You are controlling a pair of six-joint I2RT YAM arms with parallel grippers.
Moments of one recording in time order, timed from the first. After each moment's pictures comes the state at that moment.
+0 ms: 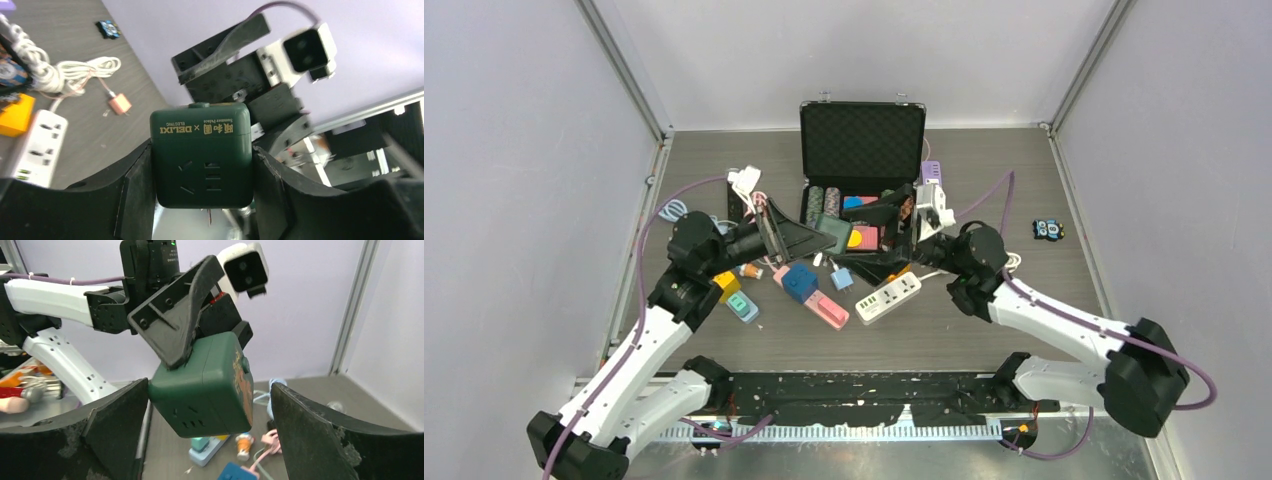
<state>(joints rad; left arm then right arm) -0.48 0.84 0.78 0.18 0.68 -1.18 0.77 1.17 0.65 1.06 -0.57 0.28</state>
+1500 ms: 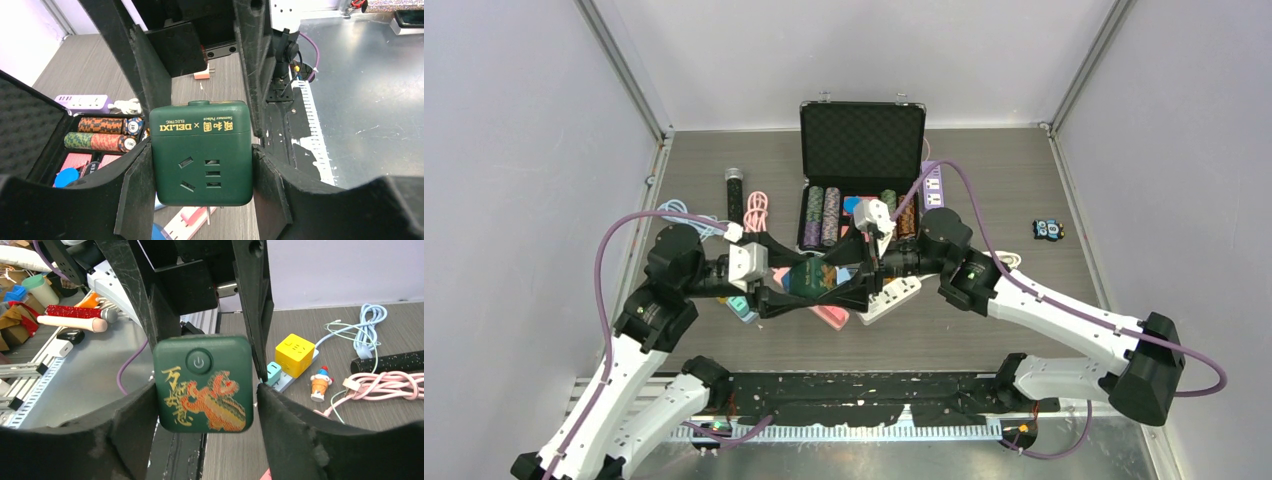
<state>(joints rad) -0.48 0.68 0.89 -0.38 1.02 0.26 0.92 1.16 0.92 0.28 -0.71 0.15</state>
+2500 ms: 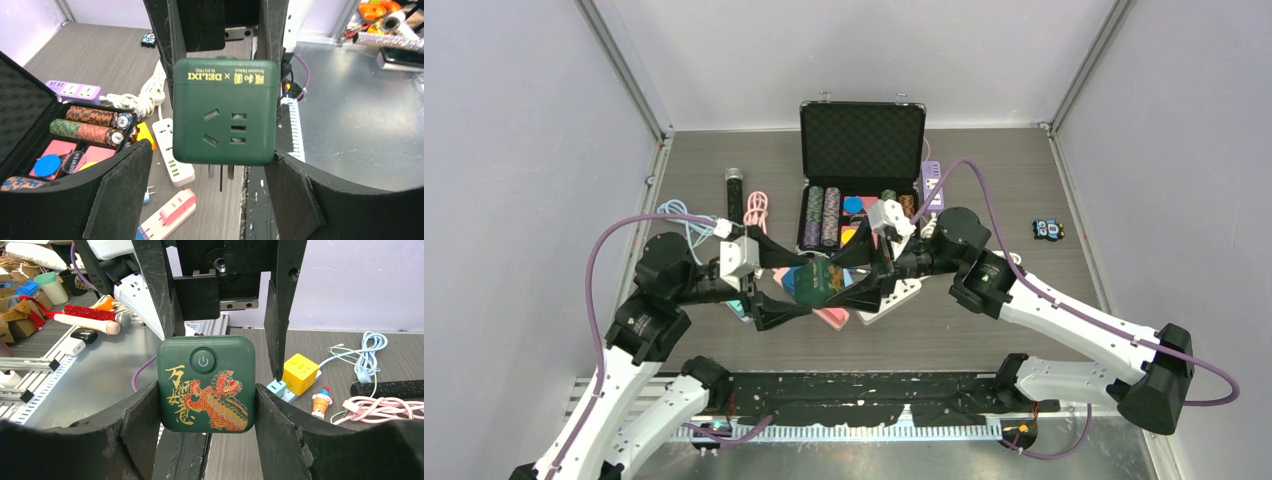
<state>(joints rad) -0.48 0.63 0.90 -0.39 0.95 0.10 0.93 1.10 0.95 0.27 -0.78 0.14</state>
